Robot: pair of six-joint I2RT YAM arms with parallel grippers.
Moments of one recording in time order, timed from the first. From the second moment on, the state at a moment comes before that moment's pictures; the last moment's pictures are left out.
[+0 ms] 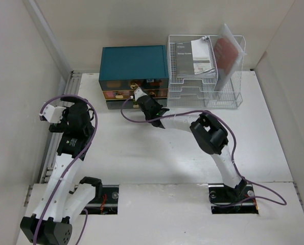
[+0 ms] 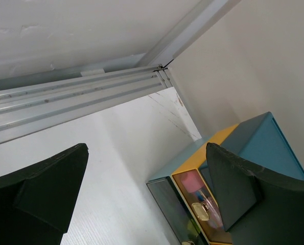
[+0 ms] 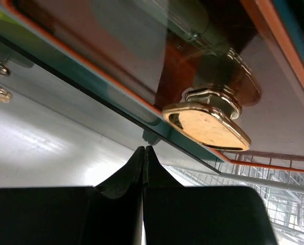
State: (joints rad) left arm -0.20 0.80 0.84 -0.33 -0.96 -0.93; right arm 0.83 2.25 1.63 0.03 0.70 -0.37
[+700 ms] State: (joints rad) left arm -0.20 0.80 0.84 -0.33 -0.95 -0.92; right arm 0.90 2.10 1.42 0.08 0.59 -0.49
